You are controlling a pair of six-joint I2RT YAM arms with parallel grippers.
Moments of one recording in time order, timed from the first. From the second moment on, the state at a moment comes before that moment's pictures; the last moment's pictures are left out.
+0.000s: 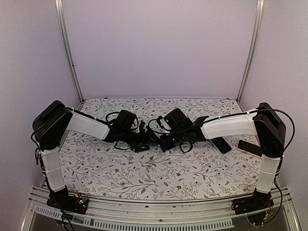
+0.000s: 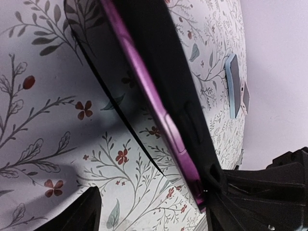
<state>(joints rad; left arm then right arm) -0.70 1.95 1.04 0.14 0.45 -0.92 0.93 1.93 1.29 -0.22 0.03 0.35</state>
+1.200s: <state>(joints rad) -0.70 1.96 1.10 0.14 0.50 -0.99 0.91 1.93 1.29 -0.22 -0.04 0.35</state>
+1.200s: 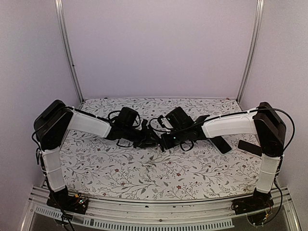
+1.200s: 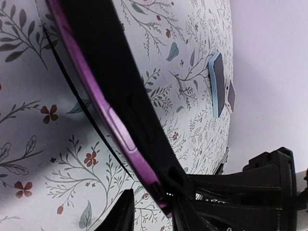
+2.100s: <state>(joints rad) -0.71 1.96 1.11 0.11 0.51 -0.99 0.94 1.95 1.34 -0.29 0.04 0.32</state>
